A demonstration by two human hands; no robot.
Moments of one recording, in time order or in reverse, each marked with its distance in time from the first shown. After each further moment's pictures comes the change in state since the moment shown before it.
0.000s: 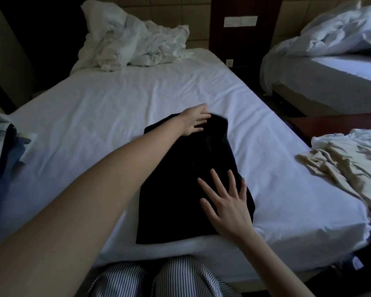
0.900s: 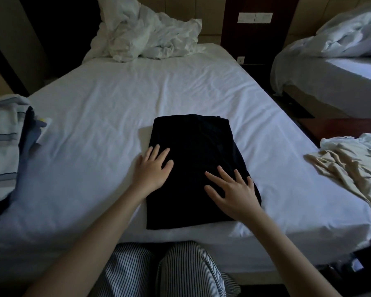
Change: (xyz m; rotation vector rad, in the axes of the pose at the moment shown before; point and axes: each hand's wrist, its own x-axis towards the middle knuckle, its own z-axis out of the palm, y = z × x) left_hand -0.121 -0.143 -0.070 0.942 0.253 0.078; right_hand 0.016 -0.004 -0.026 0.065 -0.308 0.082
